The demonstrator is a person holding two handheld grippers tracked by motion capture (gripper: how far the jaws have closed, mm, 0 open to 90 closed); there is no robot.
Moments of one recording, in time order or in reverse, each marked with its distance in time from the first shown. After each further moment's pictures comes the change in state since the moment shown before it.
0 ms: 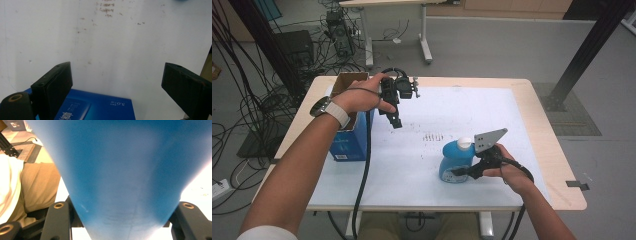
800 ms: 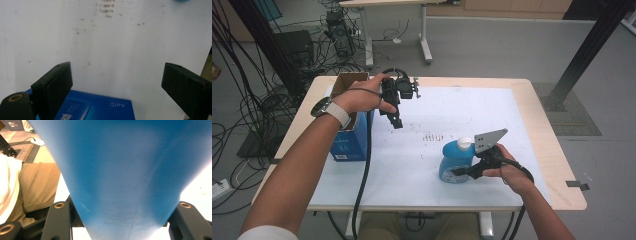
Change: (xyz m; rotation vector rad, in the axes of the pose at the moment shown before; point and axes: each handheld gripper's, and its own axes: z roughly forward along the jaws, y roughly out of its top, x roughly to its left) left arm -0.001 0.001 0.002 -0.004 -0.002 0.002; right arm 0.001 0.000 0.000 0.001 -0.010 -0.004
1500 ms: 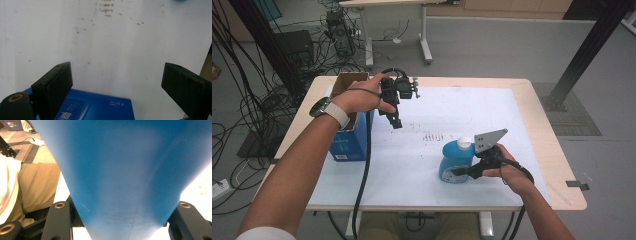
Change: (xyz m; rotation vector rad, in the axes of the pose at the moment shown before) left arm -0.001 -0.003 -0.002 -0.001 0.004 -0.007; right arm 0.001 0.000 0.000 -0.002 -0.006 0.004
